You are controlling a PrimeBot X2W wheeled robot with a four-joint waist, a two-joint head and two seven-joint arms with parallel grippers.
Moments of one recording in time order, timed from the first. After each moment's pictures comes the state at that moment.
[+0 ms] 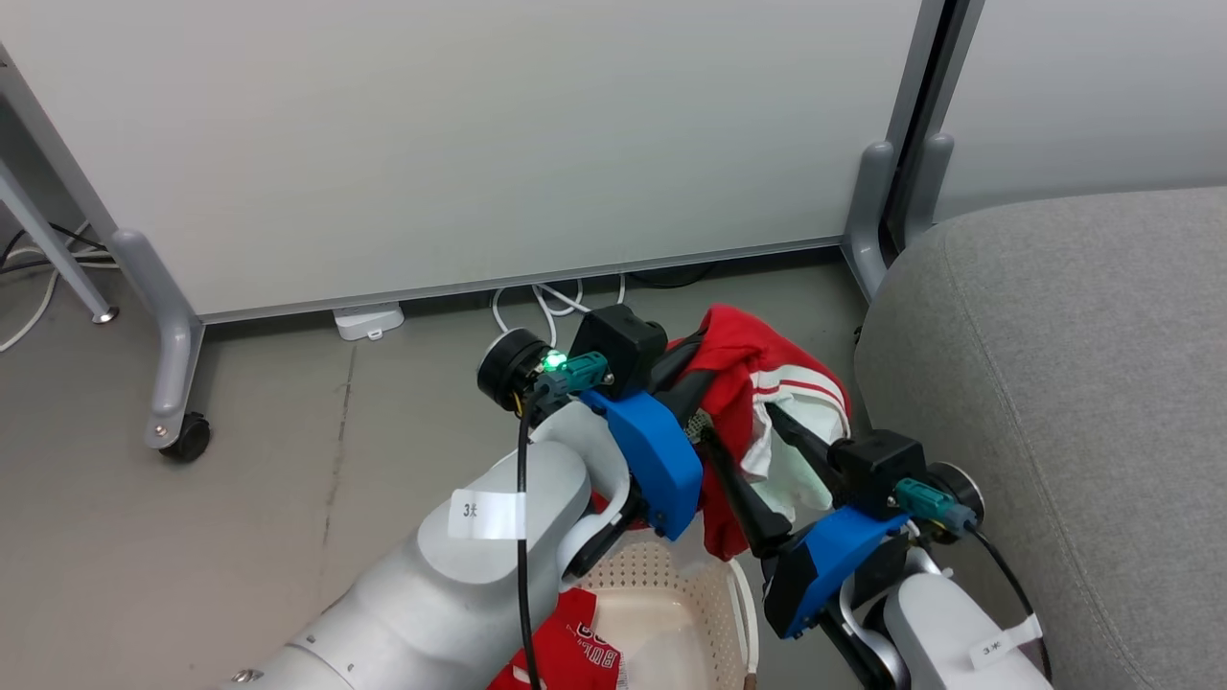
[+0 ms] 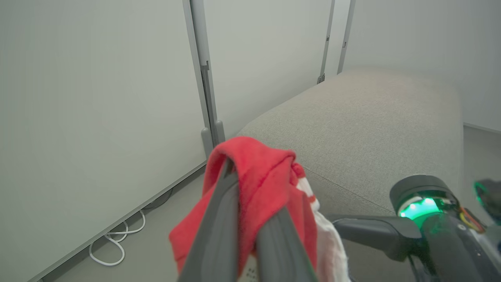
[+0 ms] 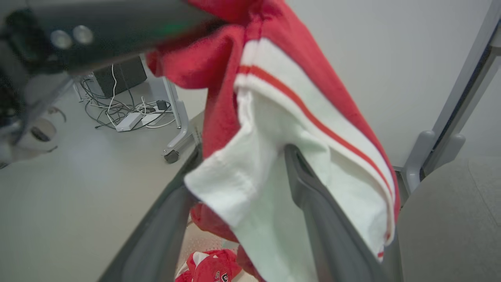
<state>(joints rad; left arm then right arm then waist) -0.83 0.05 -1.09 0.74 -0.82 -0.13 -0.21 -0.33 -0.05 0.37 0.43 0.21 0.13 -0.11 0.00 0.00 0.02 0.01</state>
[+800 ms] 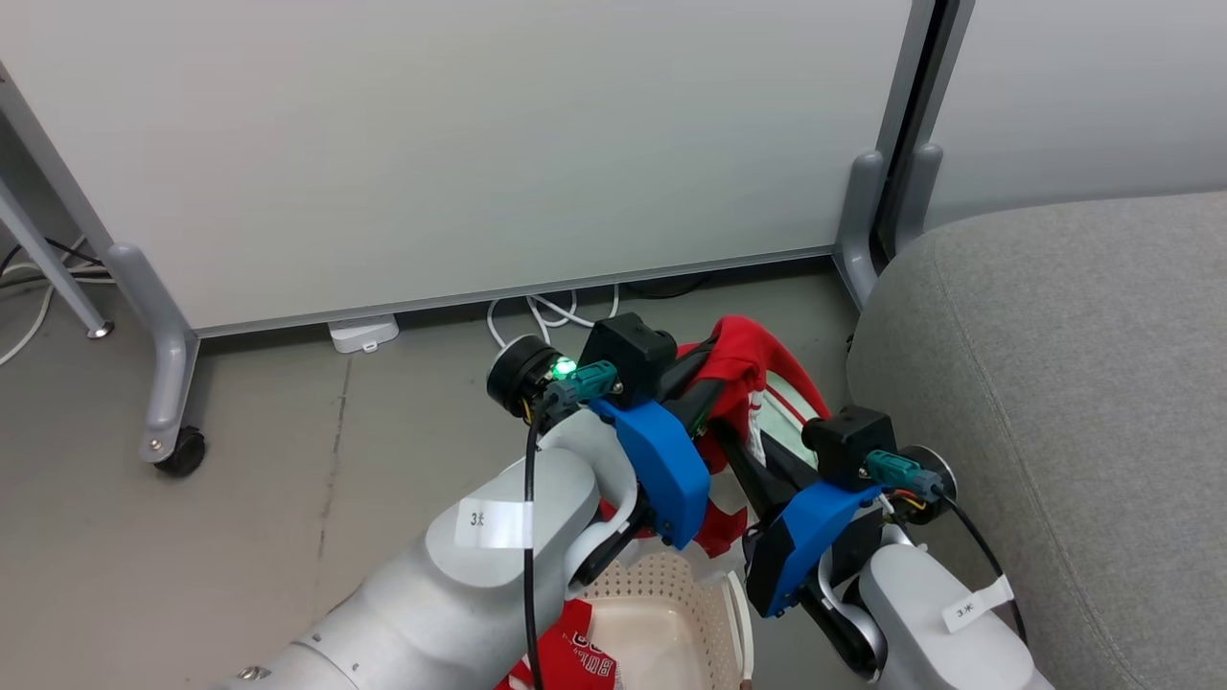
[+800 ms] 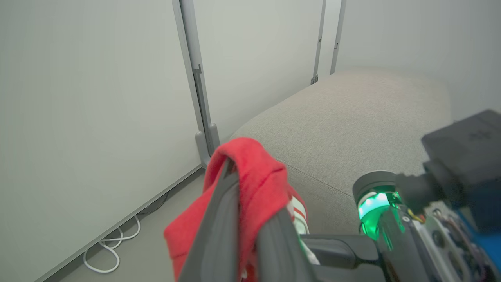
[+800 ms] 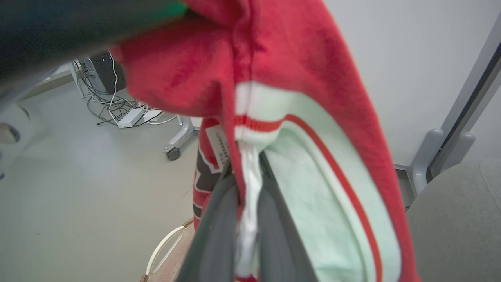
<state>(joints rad) -0.84 0.05 -1.15 0.73 -0.86 -0.12 -0.23 -0.48 -0.05 0.46 0.65 0.30 0.13 -0.17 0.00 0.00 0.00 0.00</state>
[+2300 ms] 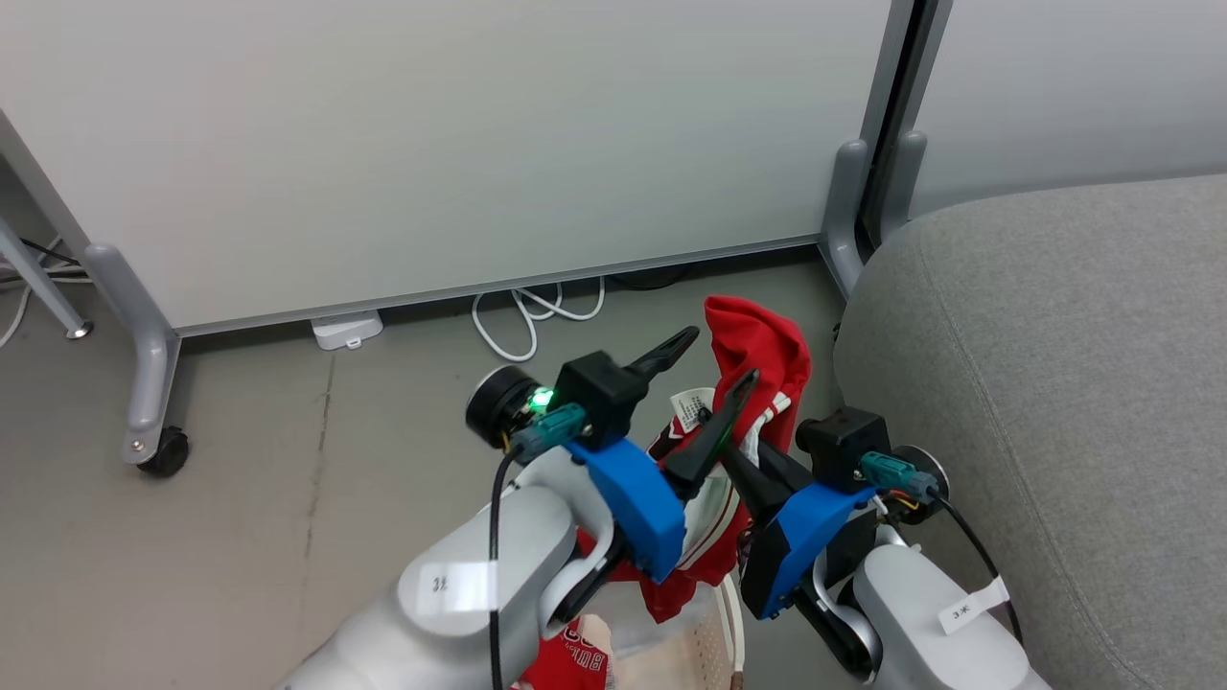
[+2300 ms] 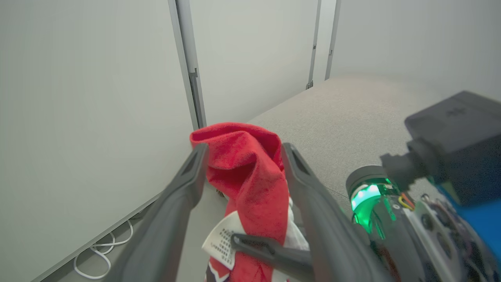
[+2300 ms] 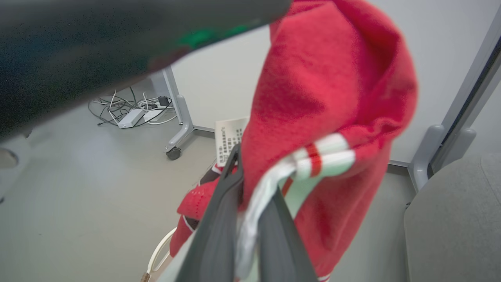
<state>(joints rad) -0.77 0.09 -1.10 0.66 -0.80 -0.10 -0.26 -0.49 -0.05 0.49 0.66 0.33 0.13 -0.19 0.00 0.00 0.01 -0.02</state>
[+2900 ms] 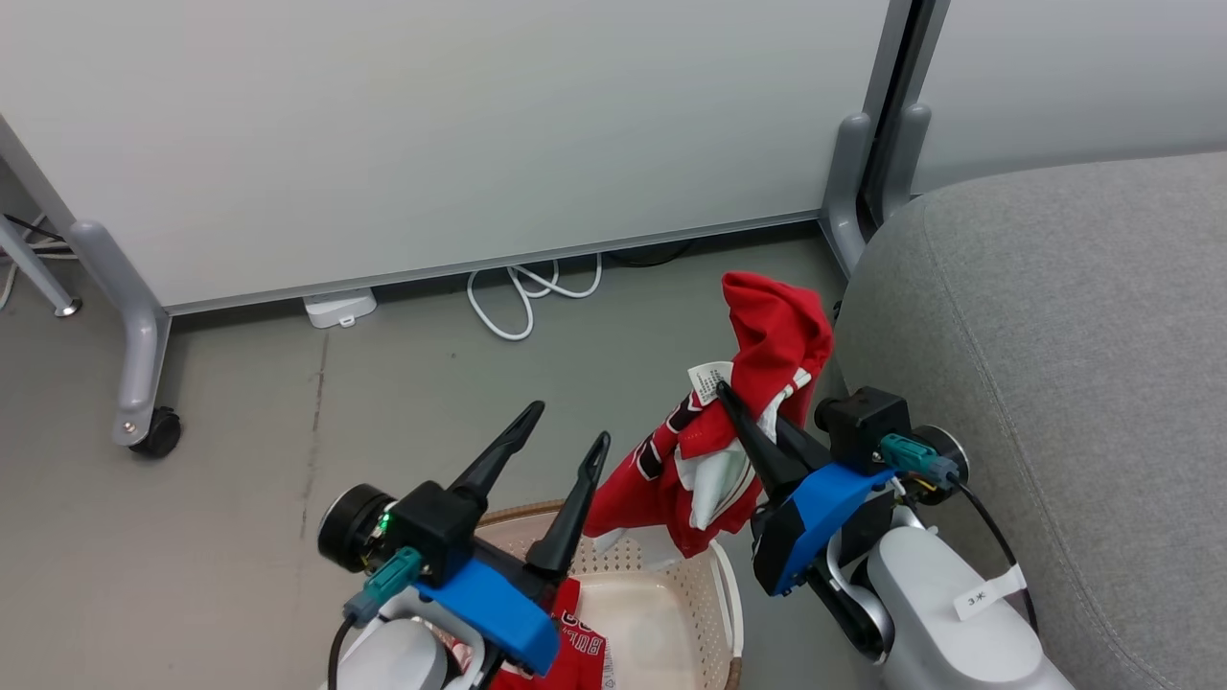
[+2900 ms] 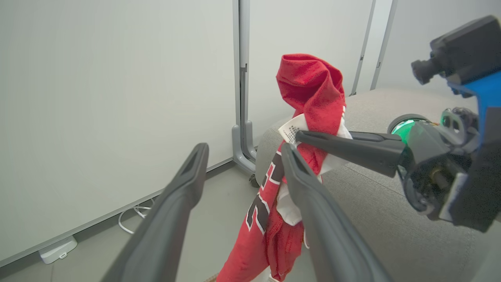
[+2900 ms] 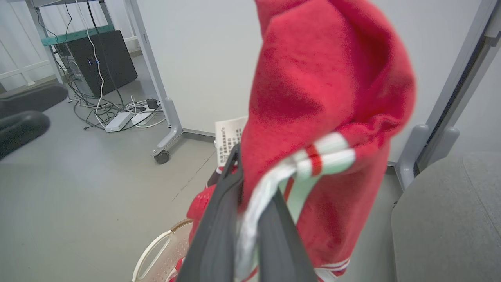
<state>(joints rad) -0.33 0.25 -0.70 0.30 -0.48 -0.08 -0.26 -0.49 -0.05 0.43 0.64 0.28 0.13 -0.19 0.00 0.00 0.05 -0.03</state>
